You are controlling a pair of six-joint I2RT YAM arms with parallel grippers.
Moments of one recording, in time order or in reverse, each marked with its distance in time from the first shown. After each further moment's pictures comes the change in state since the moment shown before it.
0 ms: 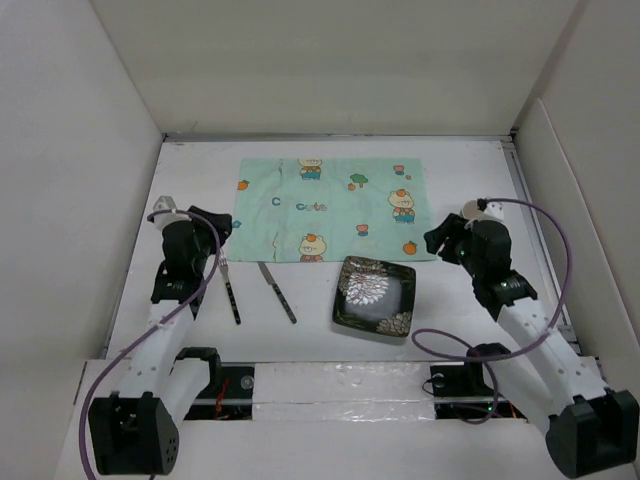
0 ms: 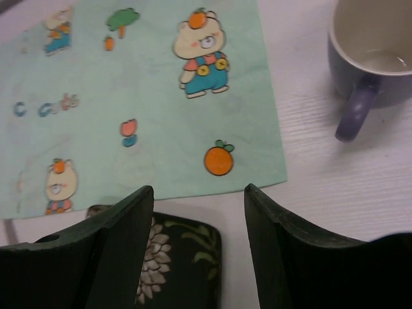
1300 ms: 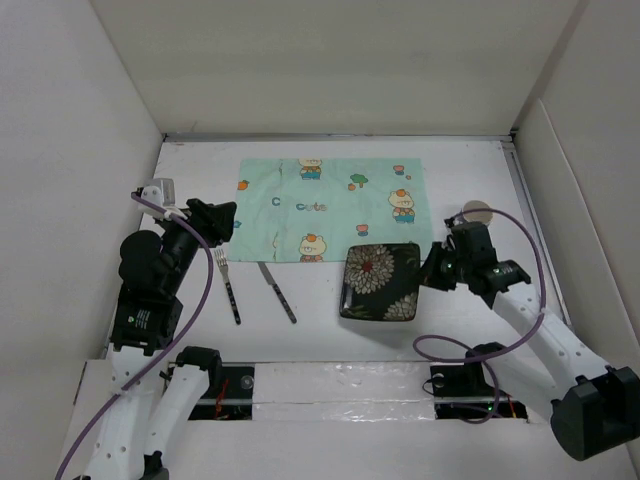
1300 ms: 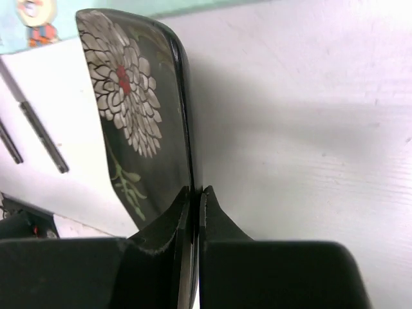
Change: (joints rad) left arm -0.129 -0.303 0.398 -0.353 0.211 0.430; right arm 0.090 0.015 0.018 -0.407 -0.328 0.103
